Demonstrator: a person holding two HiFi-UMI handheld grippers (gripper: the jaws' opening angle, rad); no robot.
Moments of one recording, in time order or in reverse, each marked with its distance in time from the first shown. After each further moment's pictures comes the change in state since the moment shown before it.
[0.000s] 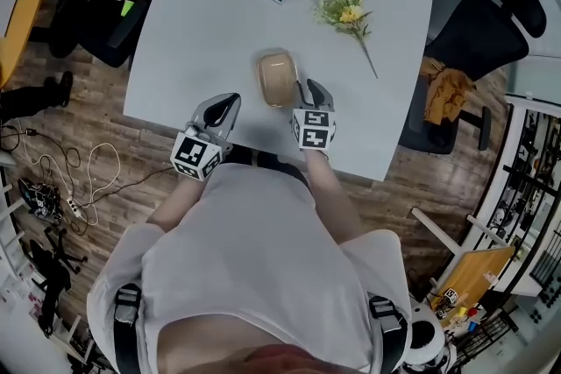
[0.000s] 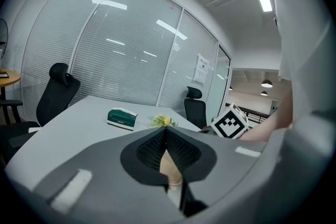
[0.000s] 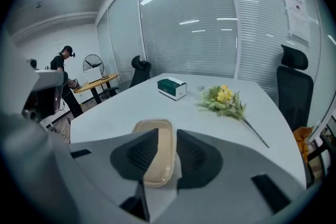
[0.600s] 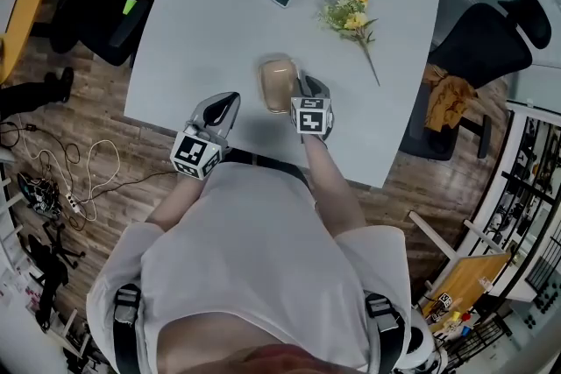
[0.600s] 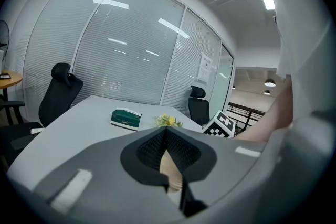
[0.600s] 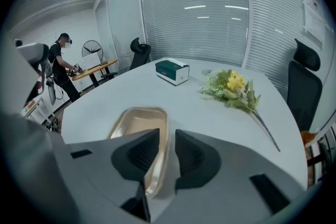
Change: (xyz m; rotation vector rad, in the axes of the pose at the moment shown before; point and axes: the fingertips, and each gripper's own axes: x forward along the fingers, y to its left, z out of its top) left arm 0.010 0.019 0.002 -0.002 0.012 0.027; right arm 0.059 -0.011 -0.022 -0.042 0.152 0.016
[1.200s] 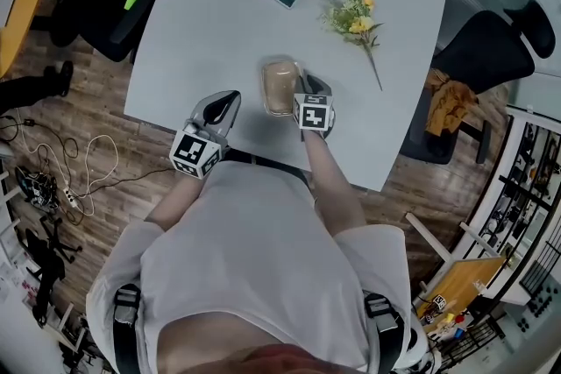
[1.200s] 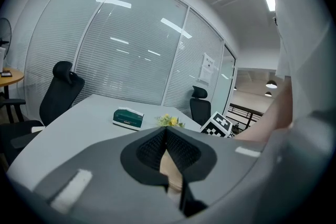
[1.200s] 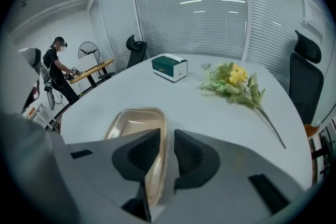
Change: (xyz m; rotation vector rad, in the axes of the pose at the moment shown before) left arm 0.004 0.013 0.003 -0.021 0.002 0.010; right arm 0.017 -0.004 0.003 0.047 0.043 0.006
